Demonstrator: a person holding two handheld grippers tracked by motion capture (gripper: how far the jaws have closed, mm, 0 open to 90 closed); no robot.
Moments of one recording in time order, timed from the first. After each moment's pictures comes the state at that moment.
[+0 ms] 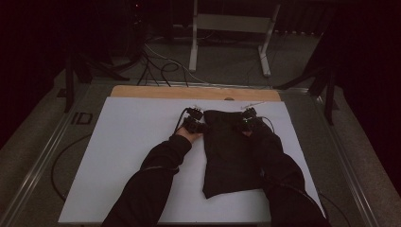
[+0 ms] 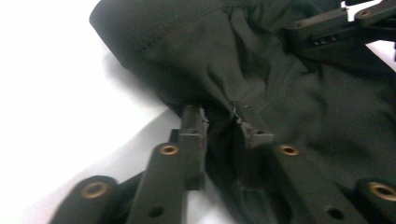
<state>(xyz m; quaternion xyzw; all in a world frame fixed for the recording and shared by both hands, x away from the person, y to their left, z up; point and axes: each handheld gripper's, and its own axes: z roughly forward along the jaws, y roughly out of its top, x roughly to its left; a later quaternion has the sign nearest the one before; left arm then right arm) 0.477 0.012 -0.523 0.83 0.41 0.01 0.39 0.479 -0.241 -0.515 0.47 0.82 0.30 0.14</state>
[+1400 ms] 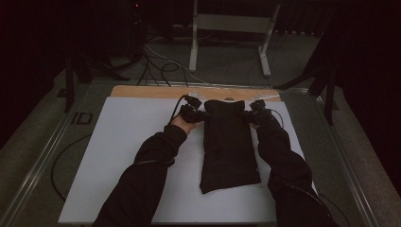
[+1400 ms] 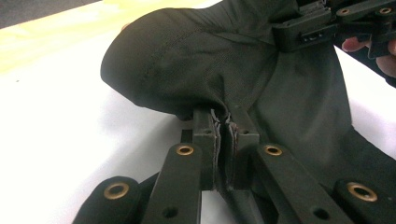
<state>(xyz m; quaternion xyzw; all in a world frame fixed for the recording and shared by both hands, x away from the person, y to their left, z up) 0.474 0.023 -0.459 0.83 0.35 0.03 0.43 0.464 -0.252 -0.457 0.44 0.79 0.38 0.16</state>
